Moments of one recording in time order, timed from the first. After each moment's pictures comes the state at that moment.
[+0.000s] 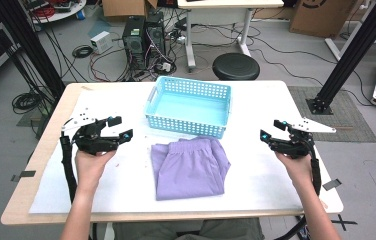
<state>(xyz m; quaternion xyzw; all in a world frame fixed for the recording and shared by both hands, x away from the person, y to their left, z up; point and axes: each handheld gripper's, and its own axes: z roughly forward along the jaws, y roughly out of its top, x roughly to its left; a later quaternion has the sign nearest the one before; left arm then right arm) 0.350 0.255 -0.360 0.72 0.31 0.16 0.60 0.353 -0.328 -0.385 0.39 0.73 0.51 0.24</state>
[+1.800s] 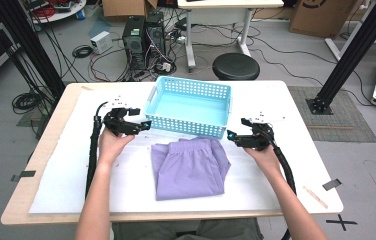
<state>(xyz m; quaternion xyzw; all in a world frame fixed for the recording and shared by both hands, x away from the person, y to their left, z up) 0.453 0.223 -0.406 0.78 0.31 0.14 0.52 0.405 -0.247 -0.415 0.36 0.78 0.47 0.20</state>
